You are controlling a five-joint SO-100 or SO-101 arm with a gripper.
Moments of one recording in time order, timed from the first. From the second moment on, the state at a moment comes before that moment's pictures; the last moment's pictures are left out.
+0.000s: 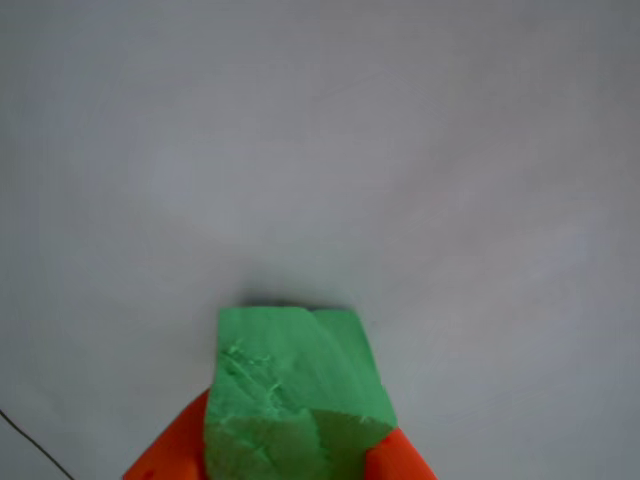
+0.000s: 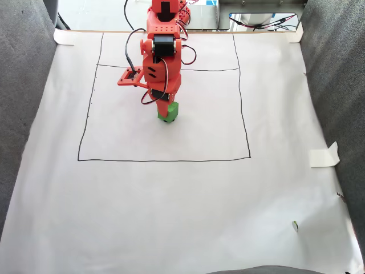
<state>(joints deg) -2.8 22.8 -1.0 106.7 31.4</state>
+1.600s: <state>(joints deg) -10.2 147.5 137.9 65.4 21.3</state>
